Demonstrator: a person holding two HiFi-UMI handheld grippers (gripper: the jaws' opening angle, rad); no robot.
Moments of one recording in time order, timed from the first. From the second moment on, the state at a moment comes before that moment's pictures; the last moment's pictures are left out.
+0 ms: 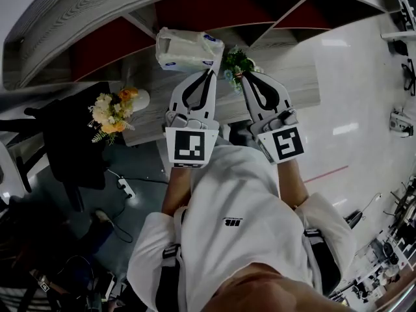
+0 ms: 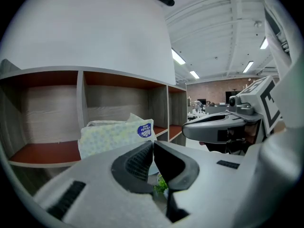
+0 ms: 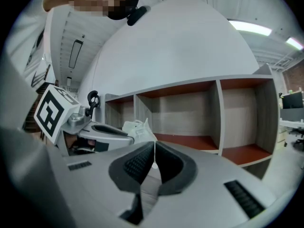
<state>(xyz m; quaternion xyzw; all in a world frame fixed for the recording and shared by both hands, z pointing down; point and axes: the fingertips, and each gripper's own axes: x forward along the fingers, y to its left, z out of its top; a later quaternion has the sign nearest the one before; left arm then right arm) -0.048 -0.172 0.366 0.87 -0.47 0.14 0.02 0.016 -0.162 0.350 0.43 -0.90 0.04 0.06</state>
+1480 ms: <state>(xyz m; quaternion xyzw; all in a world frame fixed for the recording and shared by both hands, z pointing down) -0.083 -0.134 0.520 0.85 -0.47 0.21 0.12 -0.007 -0.140 0.471 0.41 -0.90 0.10 0.12</state>
